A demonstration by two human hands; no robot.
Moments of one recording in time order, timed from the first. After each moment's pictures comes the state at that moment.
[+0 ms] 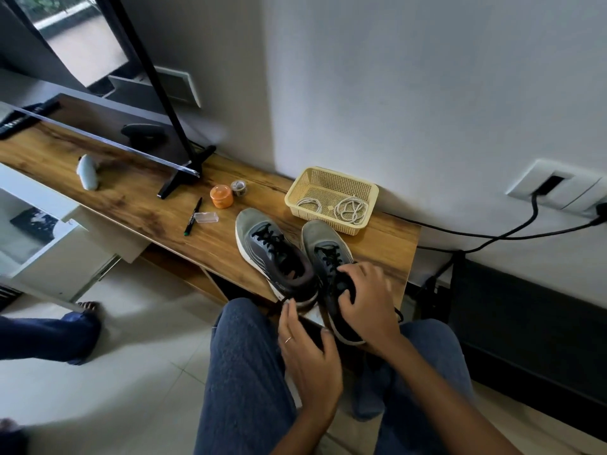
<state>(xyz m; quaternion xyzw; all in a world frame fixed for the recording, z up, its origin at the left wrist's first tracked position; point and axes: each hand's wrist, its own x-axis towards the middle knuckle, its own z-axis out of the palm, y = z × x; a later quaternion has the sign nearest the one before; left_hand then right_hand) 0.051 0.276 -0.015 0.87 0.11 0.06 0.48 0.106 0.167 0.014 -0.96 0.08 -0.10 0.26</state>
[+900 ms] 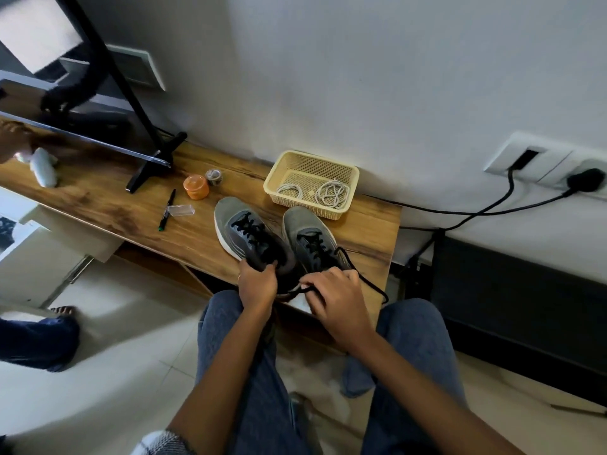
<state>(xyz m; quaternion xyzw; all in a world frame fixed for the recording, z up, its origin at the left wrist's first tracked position) 0.178 0.312 -0.007 0.78 0.25 -0.11 0.56 0.095 0.188 -0.001 -0.94 -0.05 -0.22 0.25</state>
